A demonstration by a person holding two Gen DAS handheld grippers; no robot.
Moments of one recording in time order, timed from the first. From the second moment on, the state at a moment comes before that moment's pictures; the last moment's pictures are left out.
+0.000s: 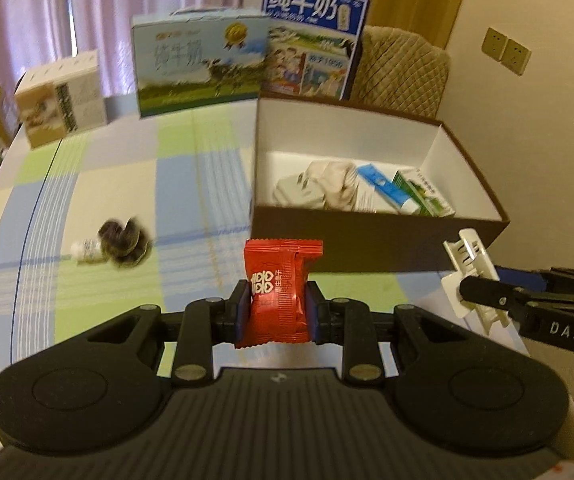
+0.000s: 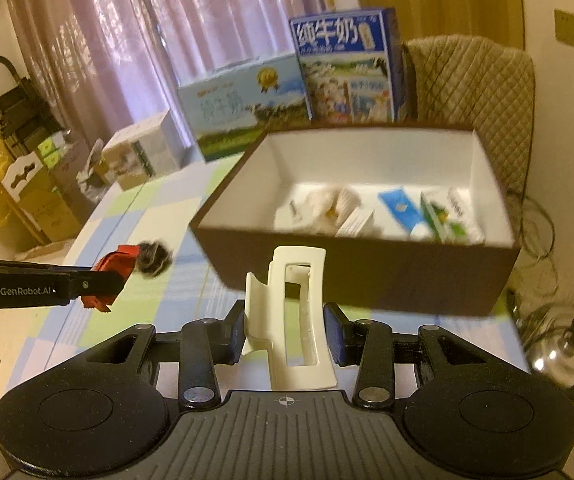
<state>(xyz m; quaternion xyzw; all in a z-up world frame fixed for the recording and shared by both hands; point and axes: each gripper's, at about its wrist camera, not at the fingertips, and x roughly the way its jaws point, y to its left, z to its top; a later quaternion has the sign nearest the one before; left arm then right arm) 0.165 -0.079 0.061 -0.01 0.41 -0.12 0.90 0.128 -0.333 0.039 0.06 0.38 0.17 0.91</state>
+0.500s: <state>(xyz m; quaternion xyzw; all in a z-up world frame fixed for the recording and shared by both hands) 0.254 -0.144 0.075 0.05 0.40 -0.15 0.90 0.204 -0.364 0.077 0.06 0.34 0.16 0.93</state>
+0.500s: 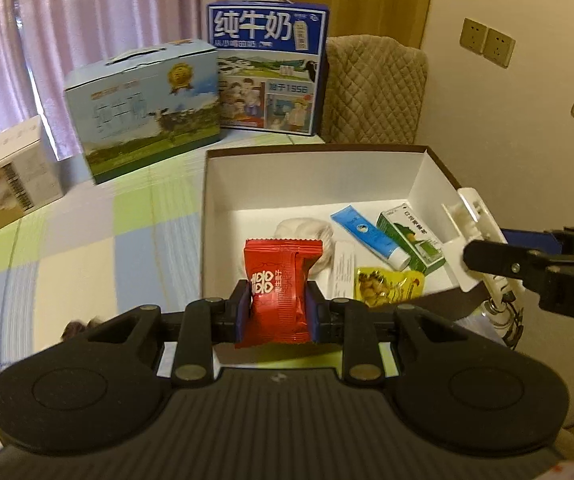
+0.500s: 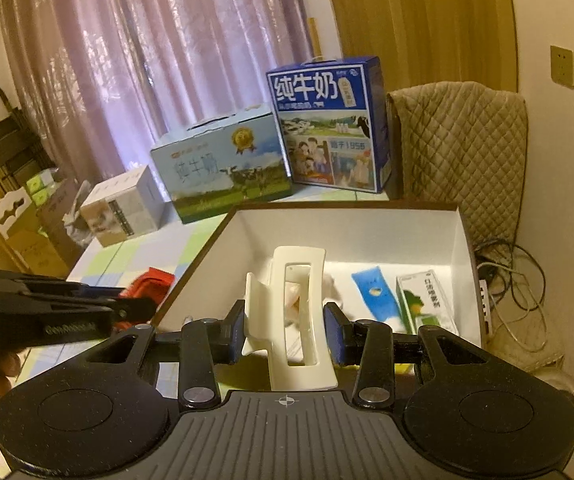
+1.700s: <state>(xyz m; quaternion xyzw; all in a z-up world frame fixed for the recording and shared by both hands) 0.315 -0.188 0.008 0.10 0.47 -0.14 0.87 0.261 -0.396 0.036 0.05 0.40 0.10 0.91</state>
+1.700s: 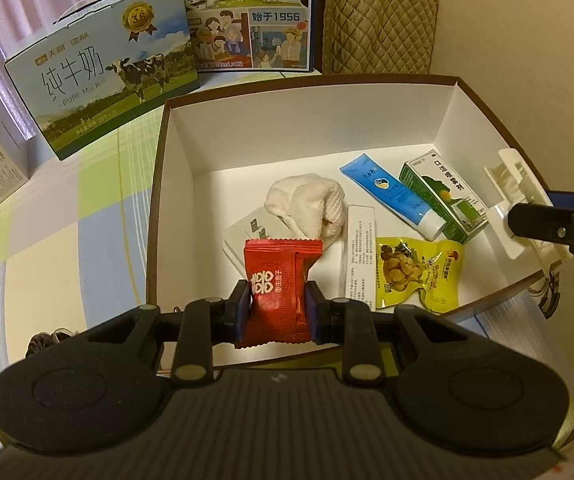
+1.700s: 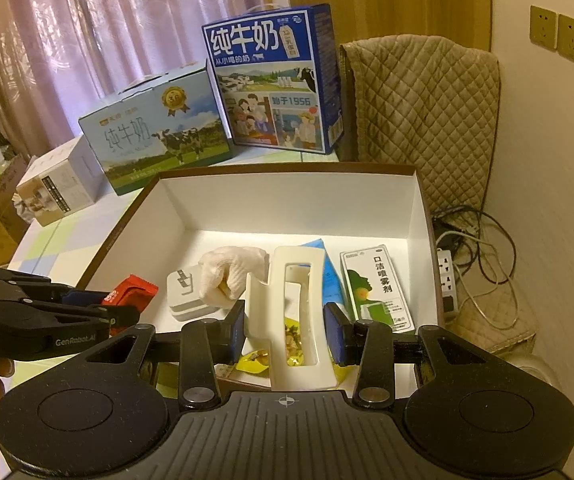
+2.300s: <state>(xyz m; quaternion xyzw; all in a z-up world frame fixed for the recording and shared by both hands) 0.320 -0.183 0.012 0.09 0.47 -0.15 0.87 0.262 -0.399 0.036 0.05 0.40 0.10 0.91</state>
